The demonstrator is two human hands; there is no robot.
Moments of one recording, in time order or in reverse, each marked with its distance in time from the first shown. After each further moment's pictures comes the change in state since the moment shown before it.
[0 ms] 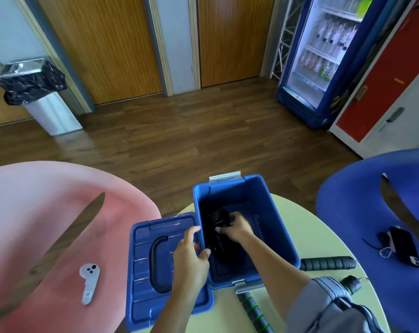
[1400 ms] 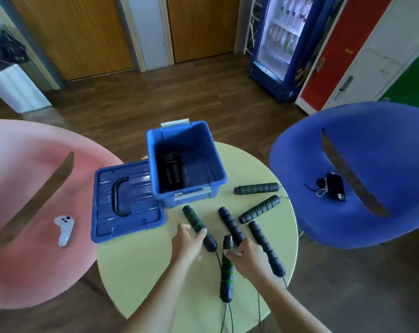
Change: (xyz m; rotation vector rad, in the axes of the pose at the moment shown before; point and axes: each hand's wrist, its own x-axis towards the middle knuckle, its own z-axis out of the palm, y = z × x) left_hand -0.149 -0.023 0.108 -0.083 -0.164 -0.366; right_hand -0.227 0.208 -0.042 -0.322 0.161 0.119
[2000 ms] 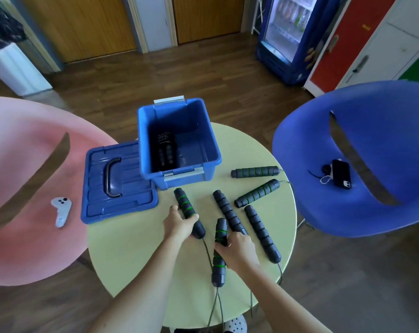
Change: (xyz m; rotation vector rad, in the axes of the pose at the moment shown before) left_hand 0.029 -0.014 0.020 0.064 0.063 -0.025; right_hand 0.008 0.012 0.024 0.068 -0.094 -0.049
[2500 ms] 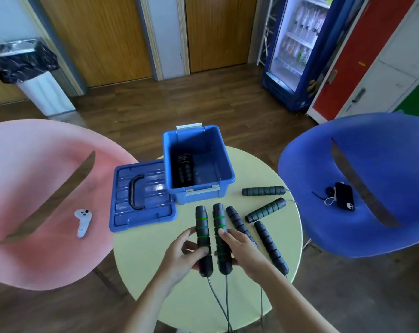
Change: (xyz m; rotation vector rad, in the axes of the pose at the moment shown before) left_hand -0.085 -0.023 -0.074 -0.331 -0.322 0.257; right_hand -0.036 -0.042 -0.028 0.713 -0.314 -0.118
